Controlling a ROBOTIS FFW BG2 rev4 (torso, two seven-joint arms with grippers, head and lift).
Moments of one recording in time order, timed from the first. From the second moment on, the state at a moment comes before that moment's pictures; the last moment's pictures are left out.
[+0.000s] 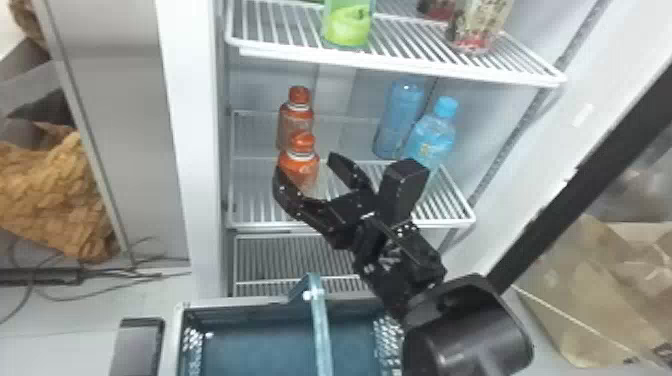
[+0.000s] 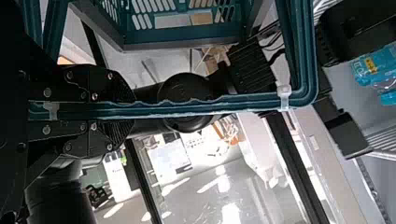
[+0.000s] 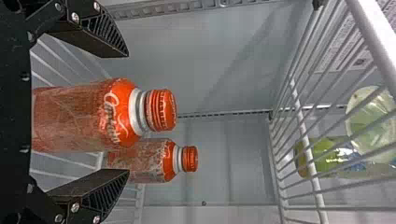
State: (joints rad) left arm 0.44 0.22 -0.11 -2.35 1.33 1.30 -0.23; right arm 0.11 -0.15 0.16 -1.94 -0.18 0.26 0.23
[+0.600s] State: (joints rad) left arm 0.44 0.22 -0.11 -2.35 1.33 1.29 -0.23; right arm 0.04 -0.15 0.18 -1.90 -0.15 0.29 0.23
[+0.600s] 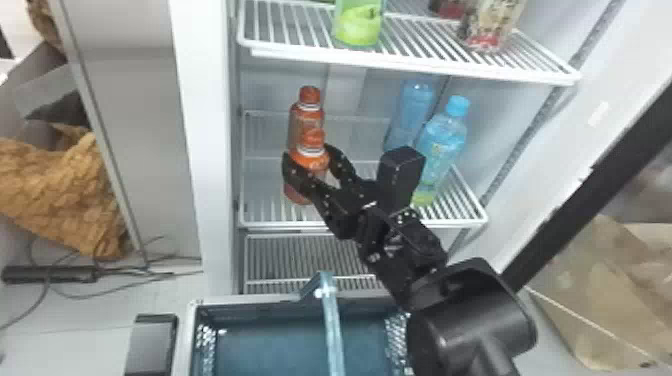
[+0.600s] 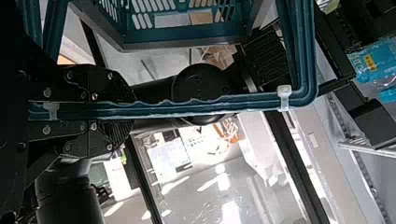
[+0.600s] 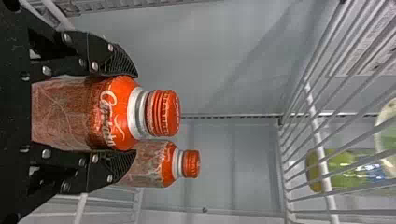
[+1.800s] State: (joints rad) left arm 0.44 0.22 -0.11 -2.35 1.33 1.29 -0.23; right arm 0.49 -0.16 -0.04 -2.74 -0.18 0.89 0.34
